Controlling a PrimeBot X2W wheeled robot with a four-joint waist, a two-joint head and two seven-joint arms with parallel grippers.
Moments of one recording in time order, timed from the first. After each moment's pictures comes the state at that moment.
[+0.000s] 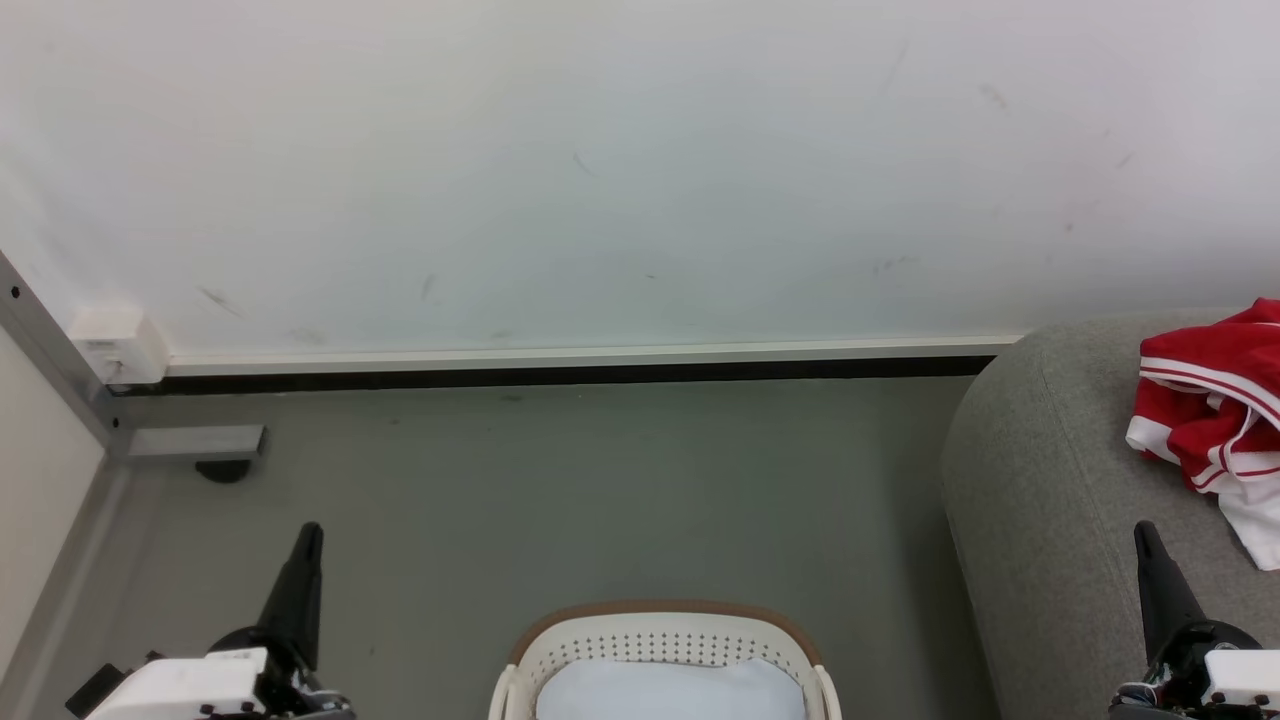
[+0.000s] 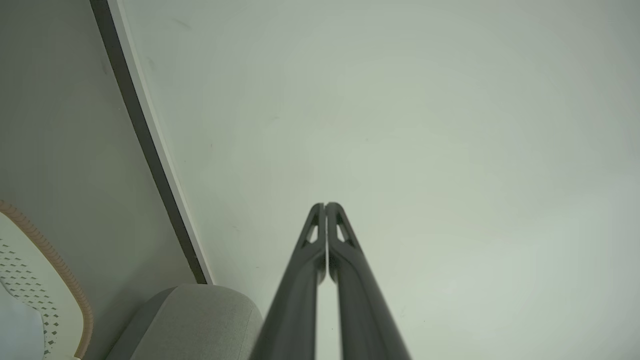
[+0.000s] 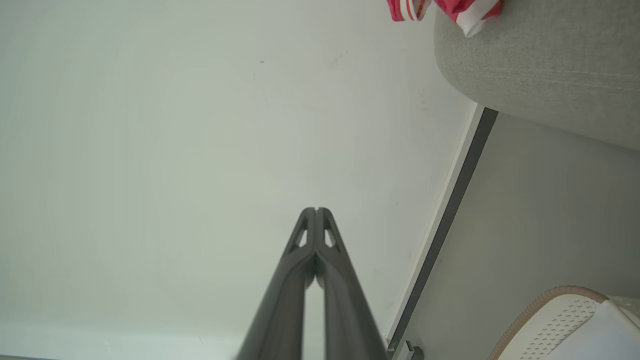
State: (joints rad) left arm -0.10 0.05 0.12 0.19 -1.61 -0.07 0.11; right arm -0.12 -0.07 -0.08 0.26 1.63 0.13 0.09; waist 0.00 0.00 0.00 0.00
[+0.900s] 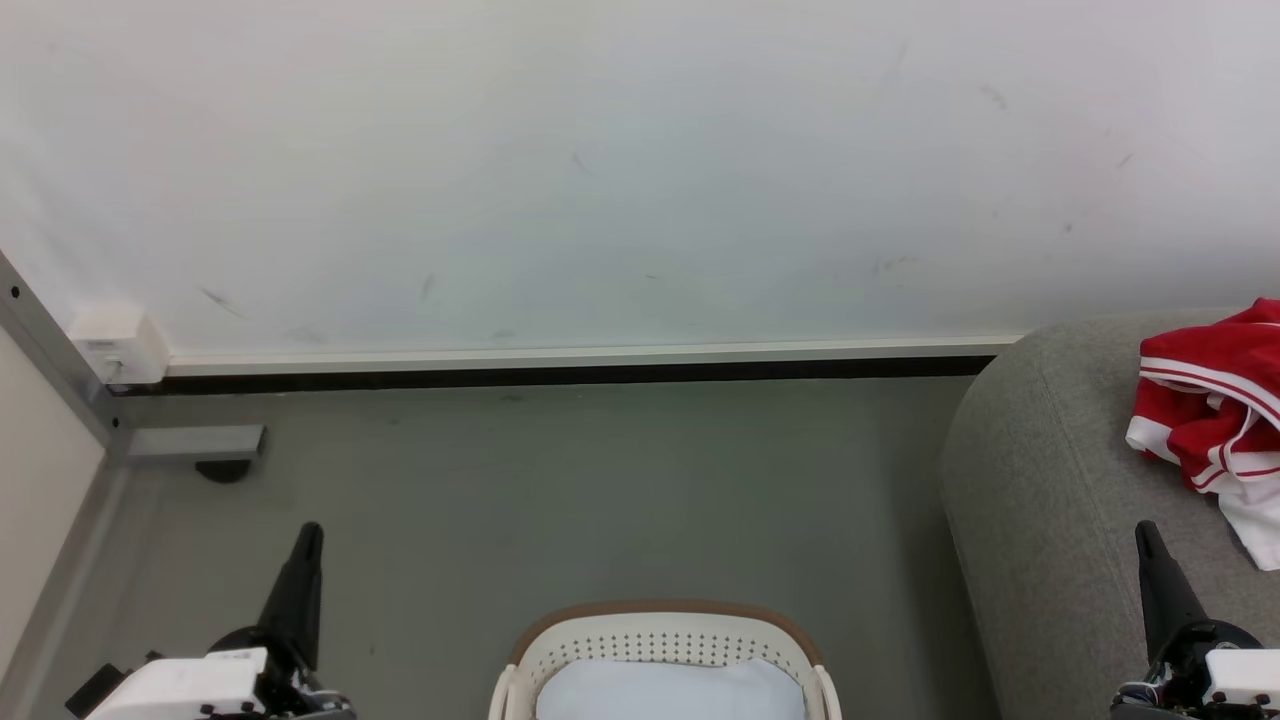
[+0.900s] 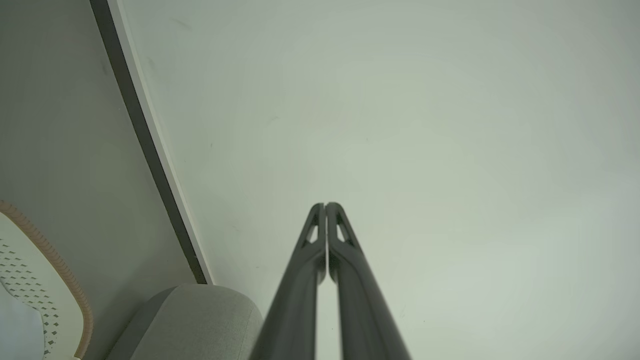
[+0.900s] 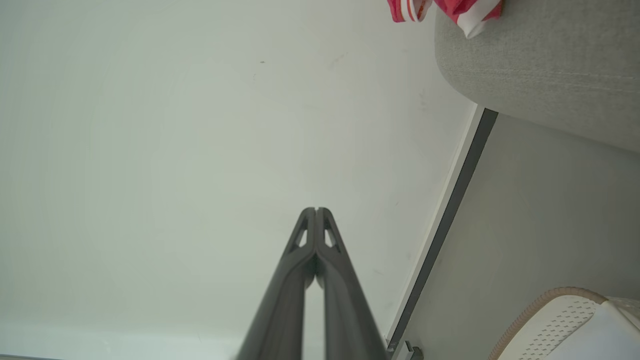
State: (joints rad) left arm -0.10 0.05 0.12 0.19 -1.61 -0.07 0.11; right arm -0.12 -0.08 -0.07 0.26 1.64 0.13 0.09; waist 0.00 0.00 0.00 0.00
